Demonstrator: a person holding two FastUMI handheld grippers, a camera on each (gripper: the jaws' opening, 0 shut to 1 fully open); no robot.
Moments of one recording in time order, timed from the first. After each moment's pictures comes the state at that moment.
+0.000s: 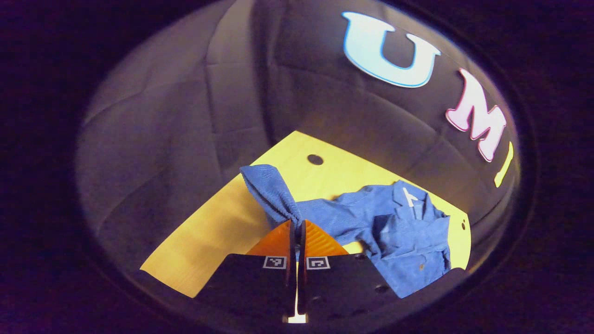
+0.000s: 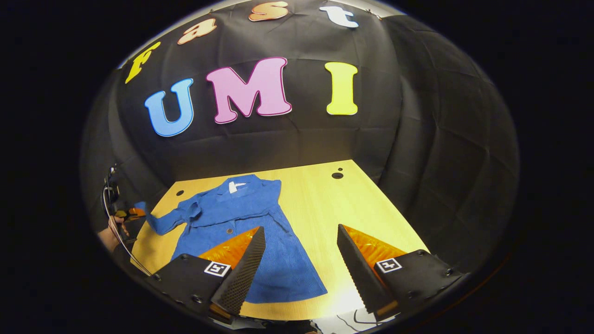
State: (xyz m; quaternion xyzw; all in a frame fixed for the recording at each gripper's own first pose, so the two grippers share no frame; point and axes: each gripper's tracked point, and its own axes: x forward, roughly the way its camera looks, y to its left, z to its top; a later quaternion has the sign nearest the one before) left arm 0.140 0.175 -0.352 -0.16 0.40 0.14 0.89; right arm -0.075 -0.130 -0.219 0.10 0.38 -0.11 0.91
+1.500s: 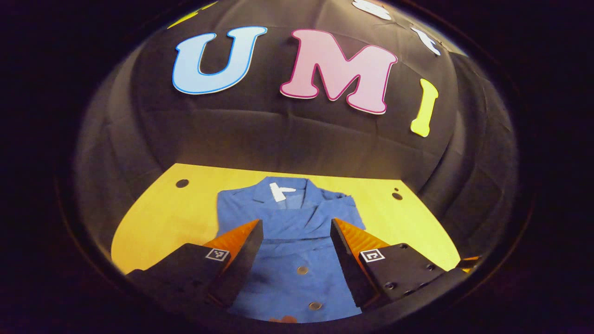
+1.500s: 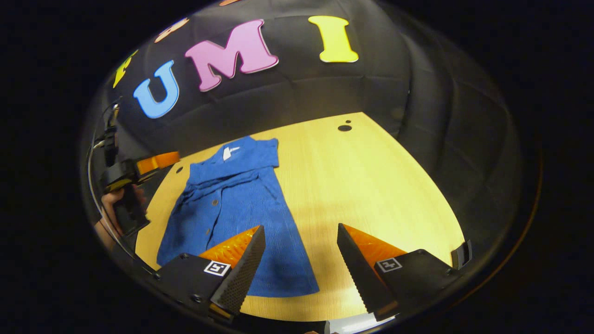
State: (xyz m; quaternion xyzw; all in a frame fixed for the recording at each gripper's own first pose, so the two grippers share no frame) left arm 0.141 -0.110 -0.314 -0.04 0.36 -0.04 0.93; right arm -0.097 -0.152 -0.362 0.15 0.49 -0.05 0.86
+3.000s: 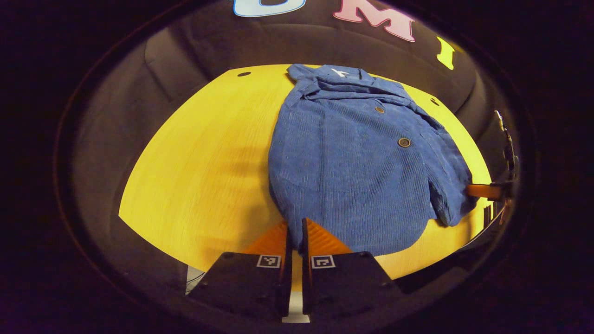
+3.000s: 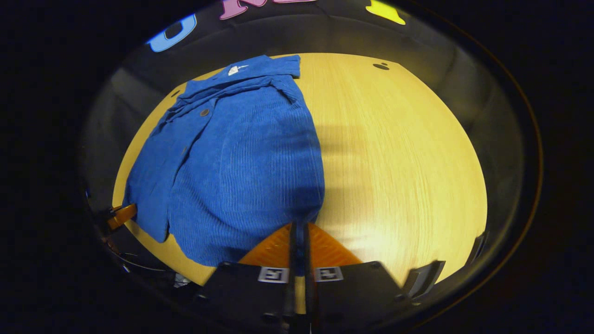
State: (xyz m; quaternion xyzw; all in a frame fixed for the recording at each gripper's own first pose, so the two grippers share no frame) left arm -0.122 -0.027 -0.439 -0.04 0.57 0.03 0.82; right arm -0.174 -0.089 -0.459 0.11 0.64 0.04 0.76
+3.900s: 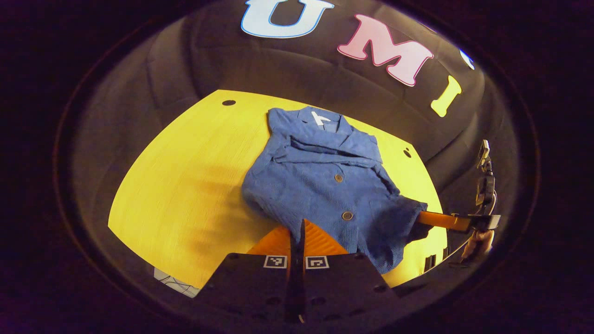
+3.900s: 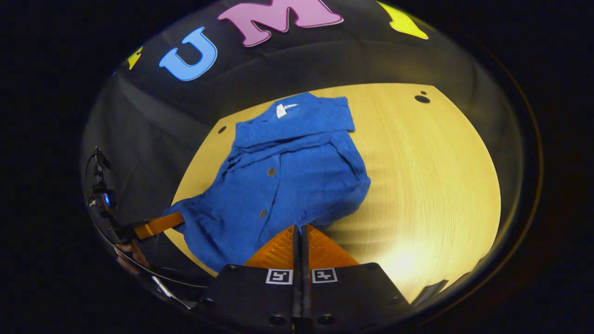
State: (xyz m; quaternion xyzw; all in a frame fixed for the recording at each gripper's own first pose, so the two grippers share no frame) left arm -0.009 -0.059 -0.319 -0.15 0.50 -0.01 0.85; right arm -0.045 -0.021 -0.364 0.19 0.56 0.12 0.80
